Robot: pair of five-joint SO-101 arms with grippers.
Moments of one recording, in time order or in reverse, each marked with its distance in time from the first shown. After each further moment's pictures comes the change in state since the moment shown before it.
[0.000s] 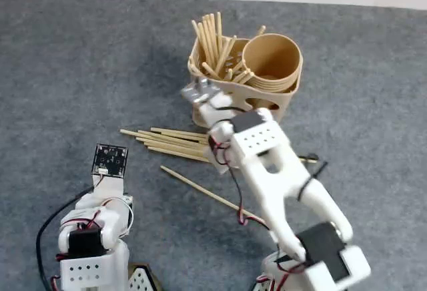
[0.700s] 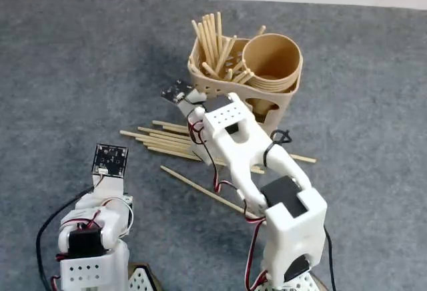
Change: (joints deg) left arm 0.0 0.0 0.0 0.0 0.0; right arm -1.5 25.8 -19.0 0.0 3.3
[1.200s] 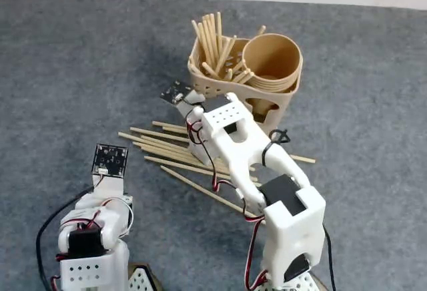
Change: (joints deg) left arm -0.1 0.0 0.0 0.0 0.0; right arm -0.4 0.3 -0.3 3.3 0.0
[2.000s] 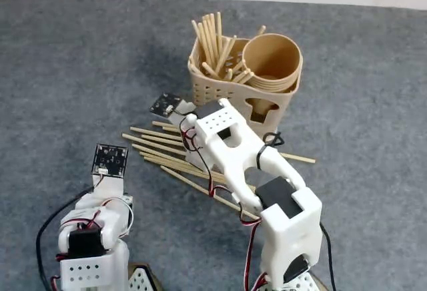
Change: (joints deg) left arm 0.0 0.0 0.0 0.0 0.0; right arm -2.6 0.3 2.3 -2.4 6.9
